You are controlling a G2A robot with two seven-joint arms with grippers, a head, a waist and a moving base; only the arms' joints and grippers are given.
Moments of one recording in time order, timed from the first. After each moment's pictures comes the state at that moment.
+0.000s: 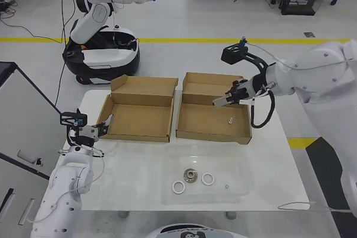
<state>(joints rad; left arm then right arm) 1.73 -1.15 -1.60 -1.80 1.33 0.00 0.00 -0.62 -0.90 1.04 -1.80 -0.21 0.13 1.54</state>
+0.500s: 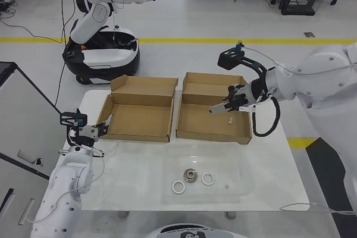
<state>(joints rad) 1.73 -1.15 -1.60 -1.80 1.33 0.00 0.00 -0.63 -0.89 1.03 -1.85 -0.15 0.14 1.54</state>
